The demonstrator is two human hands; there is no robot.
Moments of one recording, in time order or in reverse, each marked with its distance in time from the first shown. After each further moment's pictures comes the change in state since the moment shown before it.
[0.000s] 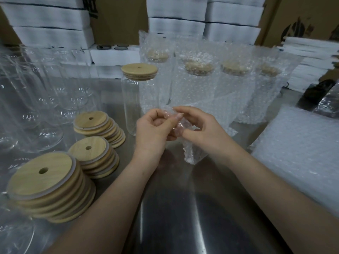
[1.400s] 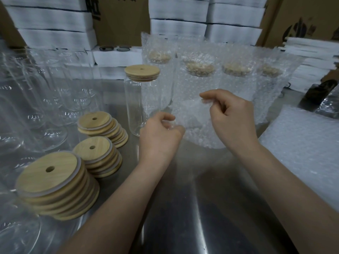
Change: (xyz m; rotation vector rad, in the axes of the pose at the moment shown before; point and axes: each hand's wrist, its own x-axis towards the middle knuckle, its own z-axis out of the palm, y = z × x) left_hand -0.012 0.013 0.009 0.544 0.140 -0.089; right_hand -0.003 -0.022 -0.026 -0.501 0.461 -0.203
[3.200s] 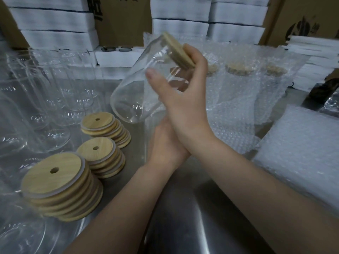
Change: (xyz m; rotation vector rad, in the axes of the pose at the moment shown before) left_hand 0.002 -0.007 0.006 0.347 -0.138 0.384; right_hand 0.012 -0.088 0.056 0.732 0.074 0.187
